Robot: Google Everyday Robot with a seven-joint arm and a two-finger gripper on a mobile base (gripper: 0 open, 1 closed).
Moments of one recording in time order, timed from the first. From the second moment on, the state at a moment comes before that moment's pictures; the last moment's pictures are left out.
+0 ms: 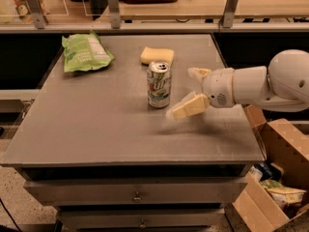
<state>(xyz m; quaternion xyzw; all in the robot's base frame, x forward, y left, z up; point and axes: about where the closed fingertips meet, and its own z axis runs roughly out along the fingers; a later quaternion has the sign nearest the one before) 0.564 -0.073 0.853 -0.47 0.70 0.29 0.46</state>
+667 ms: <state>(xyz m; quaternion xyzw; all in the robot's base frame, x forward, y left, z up) 0.585 -0.050 0.859 -0.42 0.63 0.35 0.55</state>
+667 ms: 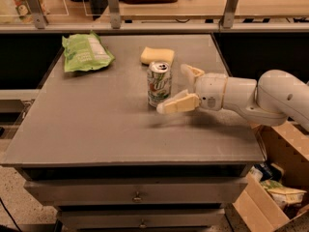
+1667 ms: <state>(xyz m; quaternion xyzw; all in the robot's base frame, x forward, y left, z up) 0.585 -0.025 0.863 -0.43 0.60 0.35 0.57</state>
